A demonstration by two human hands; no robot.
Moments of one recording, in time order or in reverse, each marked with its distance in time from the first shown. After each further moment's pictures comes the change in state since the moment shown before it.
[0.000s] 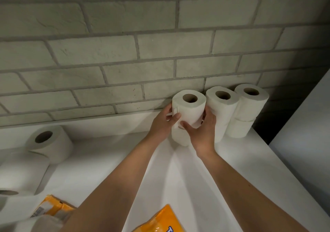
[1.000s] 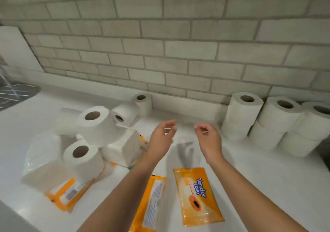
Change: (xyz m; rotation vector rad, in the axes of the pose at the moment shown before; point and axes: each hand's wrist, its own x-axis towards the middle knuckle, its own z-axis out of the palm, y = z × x) left_hand -0.241 0.031 -0.050 0.022 0.687 -0.244; right_hand -0.140 -0.078 -0.003 0.149 -0.560 0.040
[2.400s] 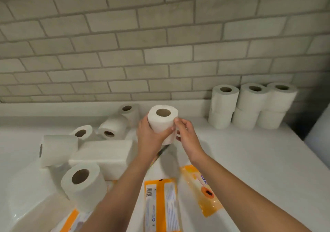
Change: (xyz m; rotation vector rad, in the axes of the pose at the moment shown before) left_hand 0.018 -0.008 -0.053 0.039 0.071 0.254; right_hand -0.051 -0.040 0.063 0.363 -0.054 0.151
